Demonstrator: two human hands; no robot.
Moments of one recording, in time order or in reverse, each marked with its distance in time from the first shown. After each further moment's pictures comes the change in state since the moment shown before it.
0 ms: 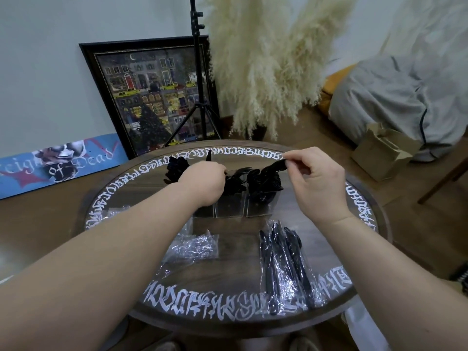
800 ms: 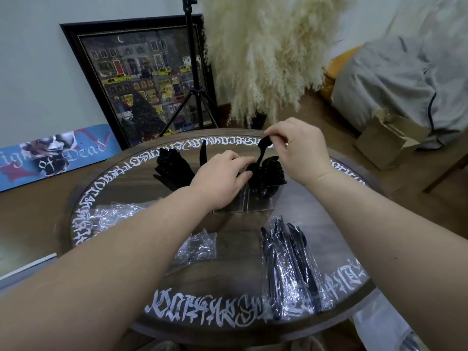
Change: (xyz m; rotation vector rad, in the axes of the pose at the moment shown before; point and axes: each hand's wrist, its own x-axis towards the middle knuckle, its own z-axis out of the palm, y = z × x) left_hand 0.015 0.018 0.029 -0.249 0.144 0.179; right_hand 0.046 0.033 0.047 -0.188 -0.228 -0.099
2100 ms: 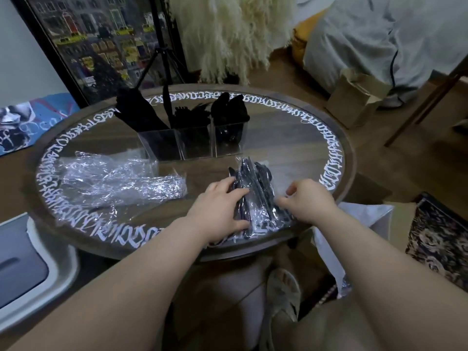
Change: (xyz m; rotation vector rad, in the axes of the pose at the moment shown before) left_hand -0.123 0.067 0.100 0.027 -0.331 0.020; right_hand -0.201 0.007 -0.043 -0.198 -0.712 0.814
